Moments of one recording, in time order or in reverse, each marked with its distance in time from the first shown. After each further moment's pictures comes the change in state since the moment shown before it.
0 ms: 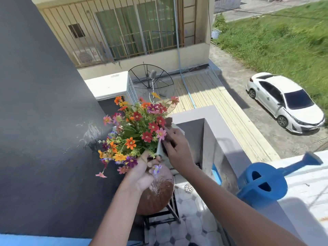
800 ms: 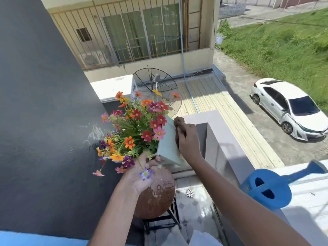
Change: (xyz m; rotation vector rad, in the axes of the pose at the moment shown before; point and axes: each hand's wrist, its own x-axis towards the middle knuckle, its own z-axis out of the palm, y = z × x) left_hand -0.020 0.014 0.009 -0.034 -0.022 -0.003; right_hand 0.040 0.027 -0.012 -0.128 0.104 0.212
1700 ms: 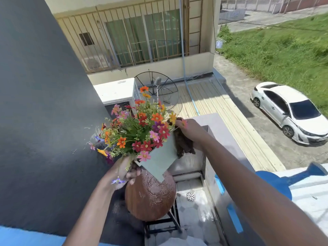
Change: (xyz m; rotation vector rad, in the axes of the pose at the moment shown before) left_hand -0.008 0.043 -0.044 0.847 -0.004 0.203; right_hand 0.037 -0.055 -0.039 -0.006 -0.437 0.291
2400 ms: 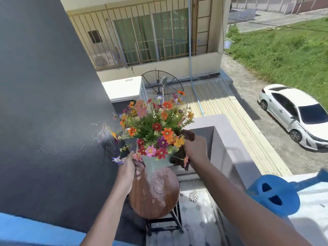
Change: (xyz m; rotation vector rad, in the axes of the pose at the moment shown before) left_hand 0.020 -0.038 -0.001 -0.190 0.427 0.088; right_hand -0.021 0.039 0.058 0.371 0.375 0.172
